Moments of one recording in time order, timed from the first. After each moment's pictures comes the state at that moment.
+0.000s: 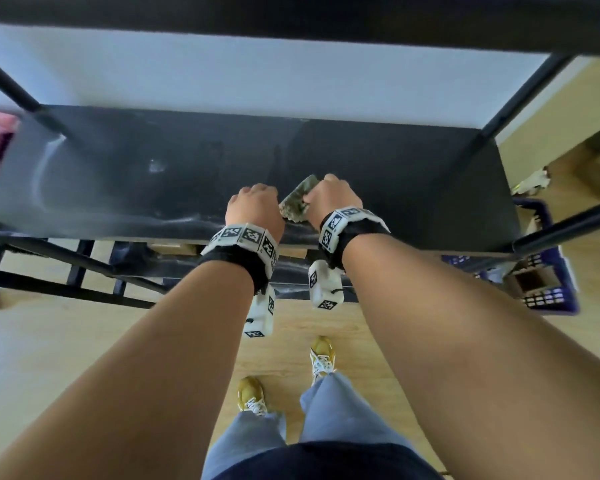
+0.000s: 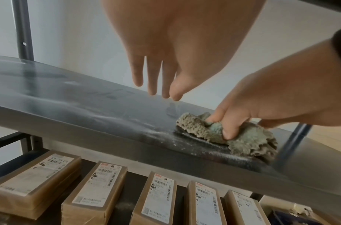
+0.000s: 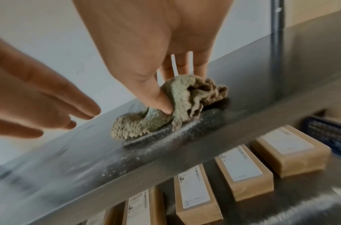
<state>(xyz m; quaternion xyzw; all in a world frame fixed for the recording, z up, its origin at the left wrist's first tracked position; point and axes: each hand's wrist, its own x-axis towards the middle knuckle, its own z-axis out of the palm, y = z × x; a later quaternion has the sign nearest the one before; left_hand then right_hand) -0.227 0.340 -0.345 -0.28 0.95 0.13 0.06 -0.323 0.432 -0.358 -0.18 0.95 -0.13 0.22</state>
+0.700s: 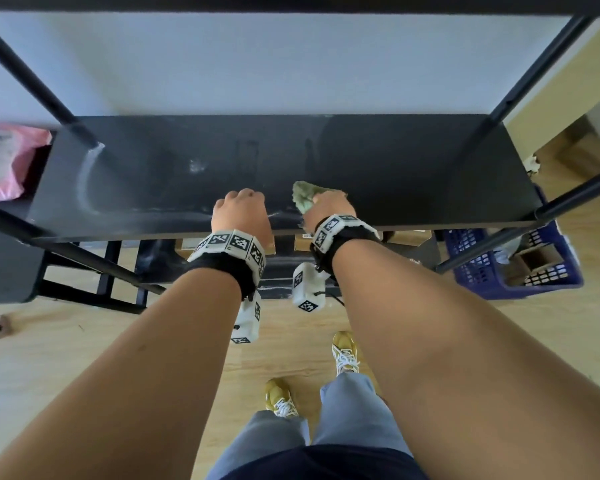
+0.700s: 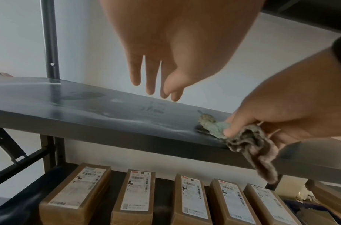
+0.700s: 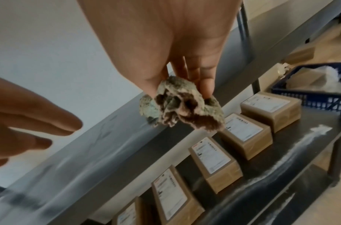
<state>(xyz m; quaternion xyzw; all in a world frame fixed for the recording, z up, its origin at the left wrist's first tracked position) -0.140 0.268 -0.339 -0.24 0.96 0.08 0.08 -0.242 0.374 -0.373 -0.10 0.96 -0.12 0.25</state>
